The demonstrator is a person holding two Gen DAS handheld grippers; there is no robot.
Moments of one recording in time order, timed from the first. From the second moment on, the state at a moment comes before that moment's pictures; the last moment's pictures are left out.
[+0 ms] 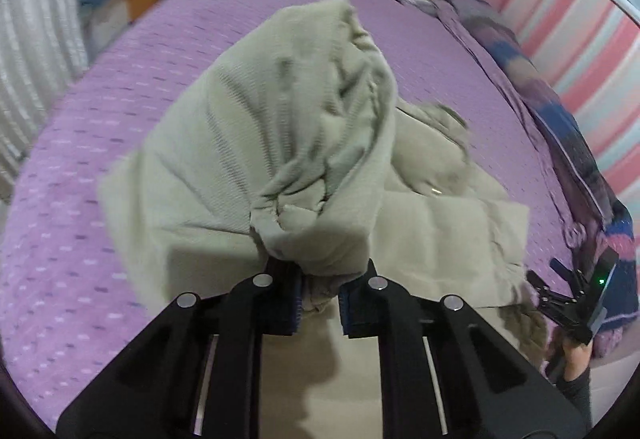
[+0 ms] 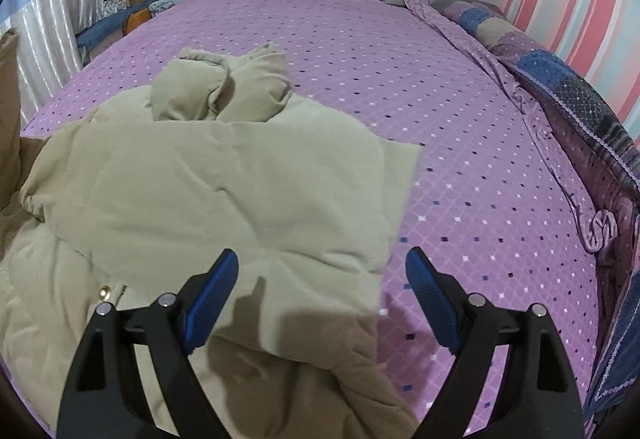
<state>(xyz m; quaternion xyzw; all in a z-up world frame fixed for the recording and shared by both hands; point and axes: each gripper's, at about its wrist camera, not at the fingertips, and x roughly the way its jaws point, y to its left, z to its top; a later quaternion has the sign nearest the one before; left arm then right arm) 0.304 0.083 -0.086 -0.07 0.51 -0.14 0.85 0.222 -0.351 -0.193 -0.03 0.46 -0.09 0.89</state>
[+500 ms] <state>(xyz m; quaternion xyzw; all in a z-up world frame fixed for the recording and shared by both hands) 0.317 -0.050 -0.166 0.05 0.56 -0.19 0.81 0.225 -0.372 -0.210 -0.02 0.48 -0.11 0.87</state>
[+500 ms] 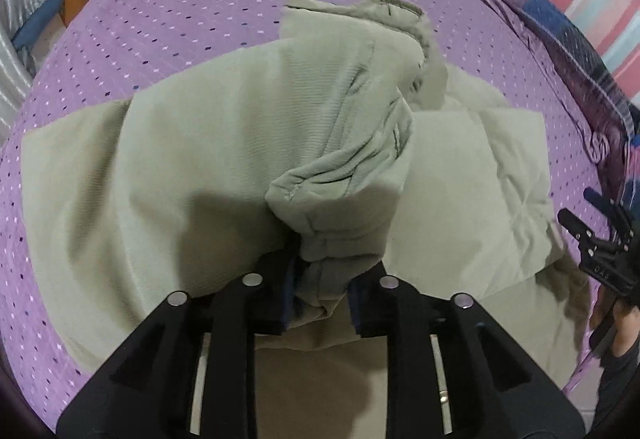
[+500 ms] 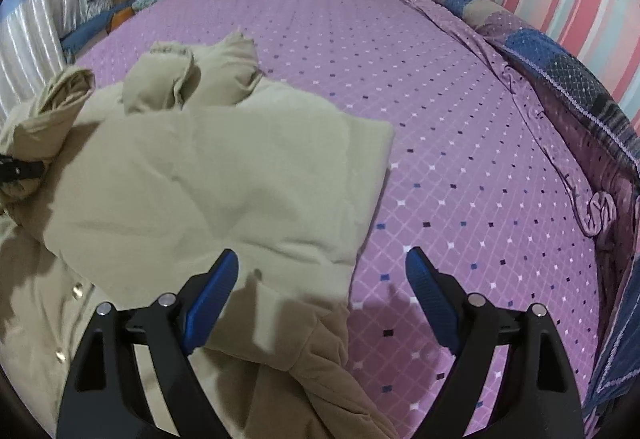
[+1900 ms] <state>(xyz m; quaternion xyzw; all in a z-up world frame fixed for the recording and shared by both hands) 0.292 0.187 -0.146 0.03 0.50 -0.01 0.87 0.292 -0.185 -0.163 -0.03 0.42 0.08 0.90</state>
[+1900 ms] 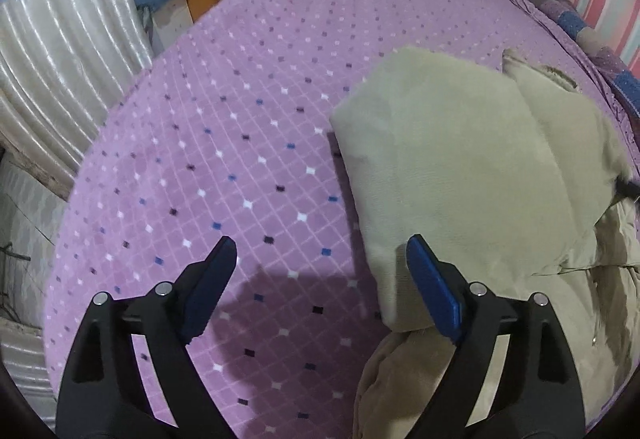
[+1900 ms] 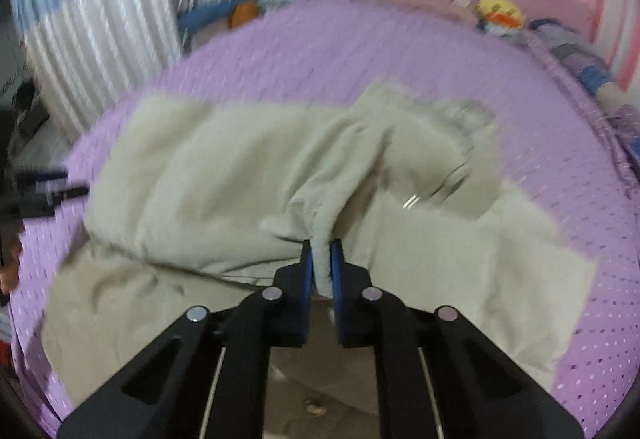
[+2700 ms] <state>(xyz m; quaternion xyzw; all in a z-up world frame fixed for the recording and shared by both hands) 0.291 0.090 -0.099 0.04 0.48 -0.06 0.88 0.194 -0.362 -0.163 0.05 0.43 -0.10 0.90</state>
